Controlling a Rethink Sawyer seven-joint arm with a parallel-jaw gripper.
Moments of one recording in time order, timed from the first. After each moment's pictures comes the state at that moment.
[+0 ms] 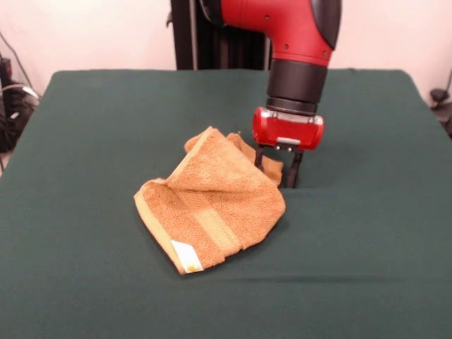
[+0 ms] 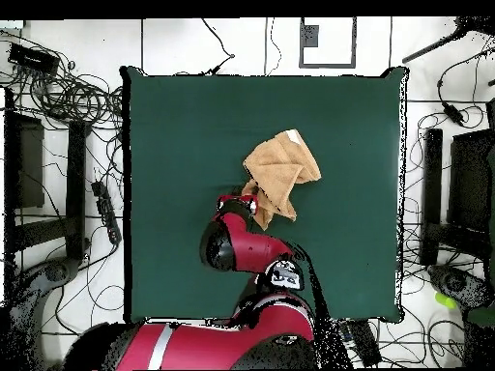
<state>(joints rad) 0.02 -0.32 -0.15 1.78 0.06 -0.39 1.58</state>
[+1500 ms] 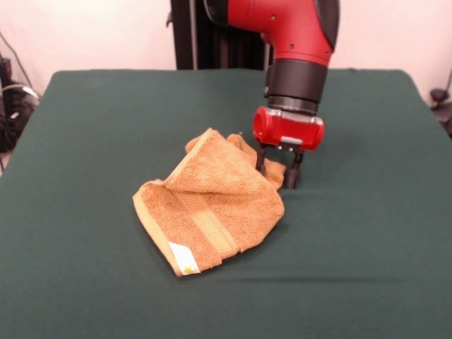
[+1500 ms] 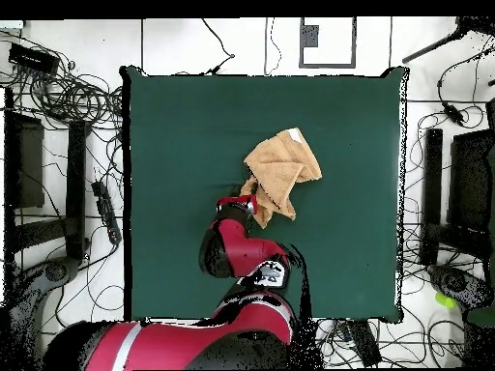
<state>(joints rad) 0.09 -0.27 -0.23 1.75 0.00 -0.51 1.58</state>
